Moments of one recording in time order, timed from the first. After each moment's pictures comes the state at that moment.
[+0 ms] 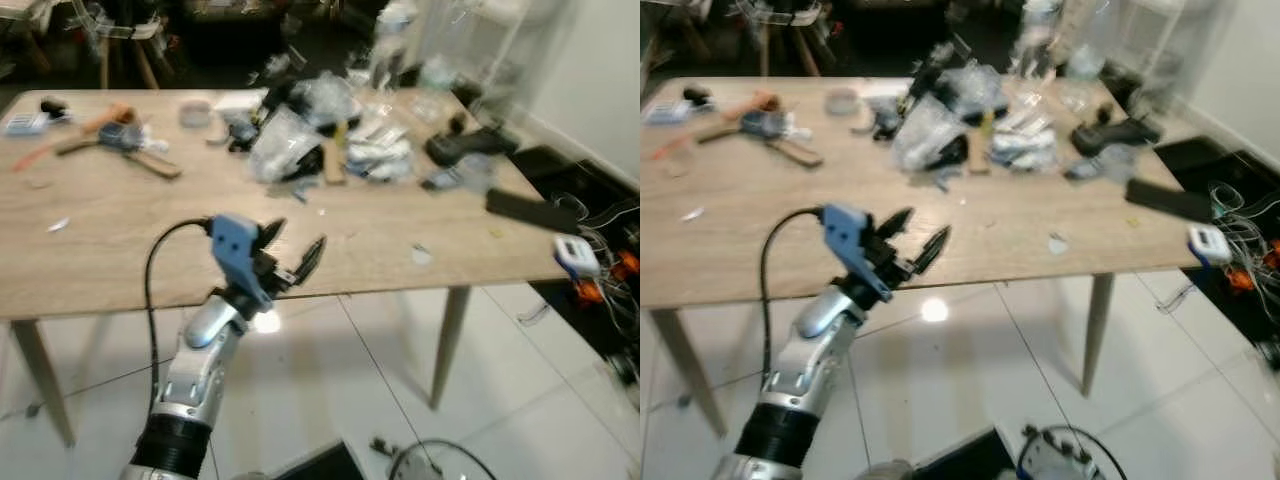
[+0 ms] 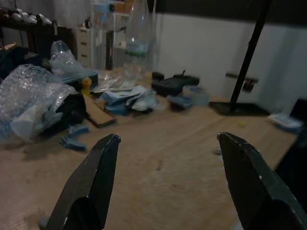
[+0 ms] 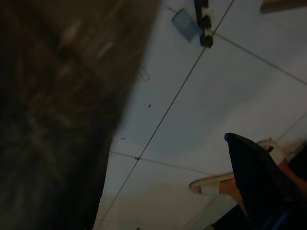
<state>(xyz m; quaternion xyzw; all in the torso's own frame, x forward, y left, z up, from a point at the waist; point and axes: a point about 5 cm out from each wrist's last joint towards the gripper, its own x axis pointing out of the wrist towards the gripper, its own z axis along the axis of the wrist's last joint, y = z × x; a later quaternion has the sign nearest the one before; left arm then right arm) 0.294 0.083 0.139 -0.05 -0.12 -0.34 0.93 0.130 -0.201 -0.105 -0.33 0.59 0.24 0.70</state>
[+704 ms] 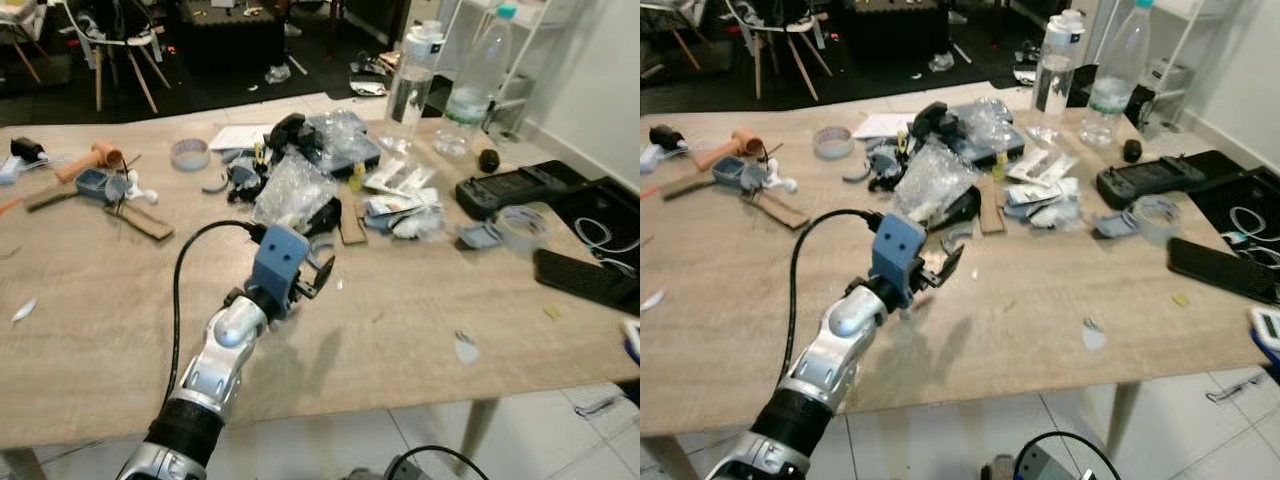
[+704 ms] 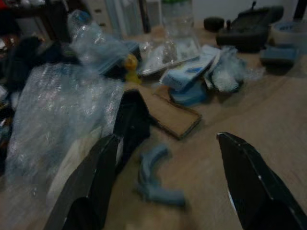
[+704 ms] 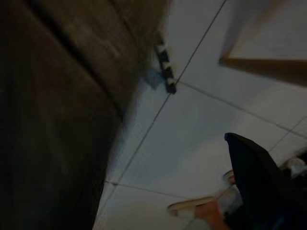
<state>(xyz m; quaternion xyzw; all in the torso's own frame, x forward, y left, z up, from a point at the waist) 0.304 0.056 0.116 0.08 -0.06 -0.32 0.94 0.128 -0.202 -0.105 -0.33 0.59 0.23 0.70</state>
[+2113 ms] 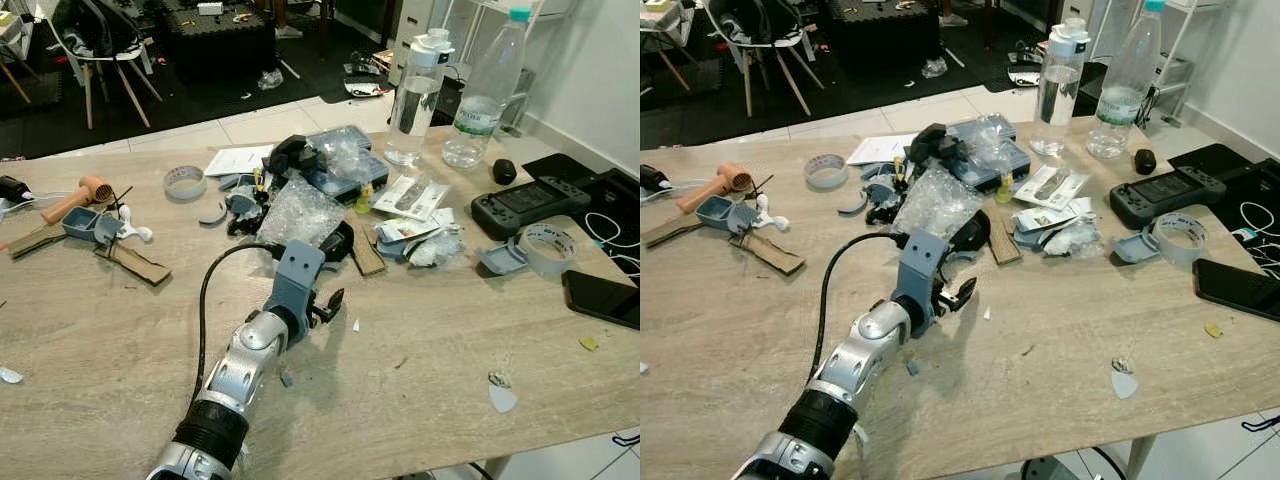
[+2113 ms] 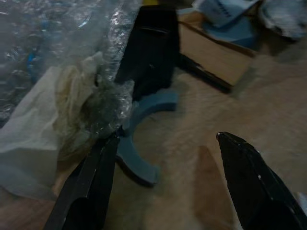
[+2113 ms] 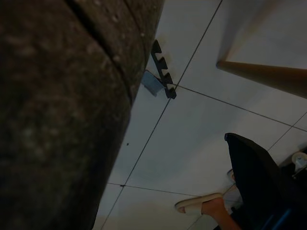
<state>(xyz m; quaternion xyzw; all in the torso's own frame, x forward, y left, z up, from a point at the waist) 0.307 0.045 0.084 0.02 0.12 -0.27 0.95 0.122 -0.205 -0.106 -0.33 0.60 0.23 0.69</state>
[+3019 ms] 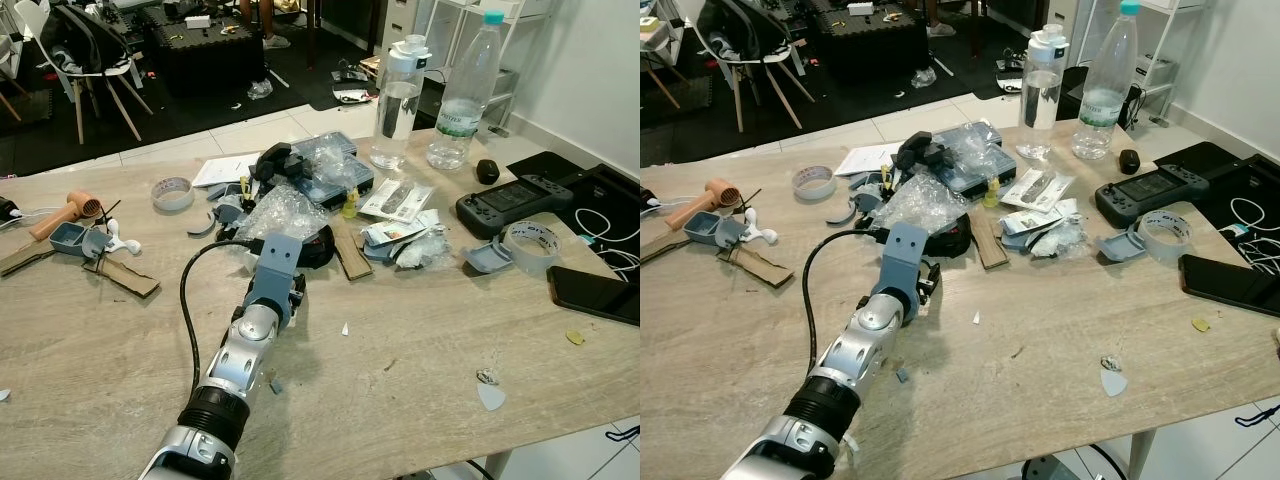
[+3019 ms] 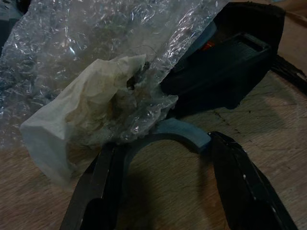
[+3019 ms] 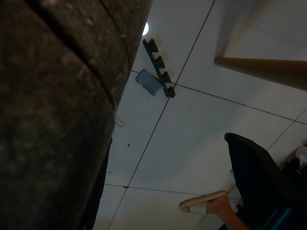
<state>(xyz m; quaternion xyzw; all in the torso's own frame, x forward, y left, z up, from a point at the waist) 0.320 0.070 0.070 0.06 0.16 -0.13 0.98 0.122 -0.199 -0.107 -0.33 0.61 0.23 0.69</state>
